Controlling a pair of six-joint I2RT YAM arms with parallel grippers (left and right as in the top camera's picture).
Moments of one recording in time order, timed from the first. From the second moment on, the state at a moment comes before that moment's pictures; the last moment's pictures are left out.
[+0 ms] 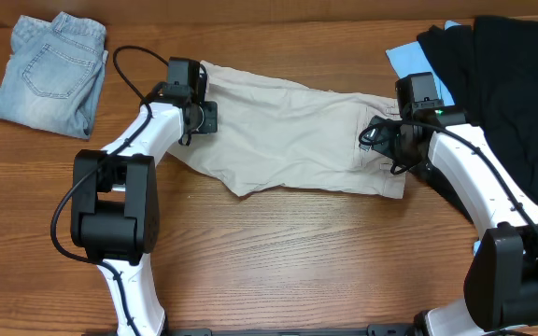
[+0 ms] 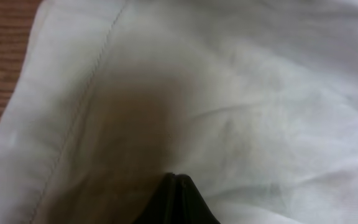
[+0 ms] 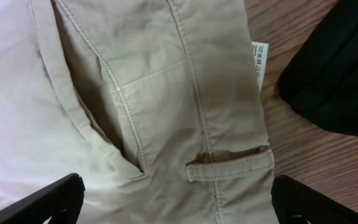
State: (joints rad) left arm -0.14 2.11 1.44 -0.45 0.01 -0.12; right arm 0.12 1.71 1.26 -0.86 0.00 0.59
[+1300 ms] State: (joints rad) left arm 0.05 2.13 1.87 -1.14 0.08 -0.23; right arm 0.12 1.90 1.26 -0.66 -0.27 0.43
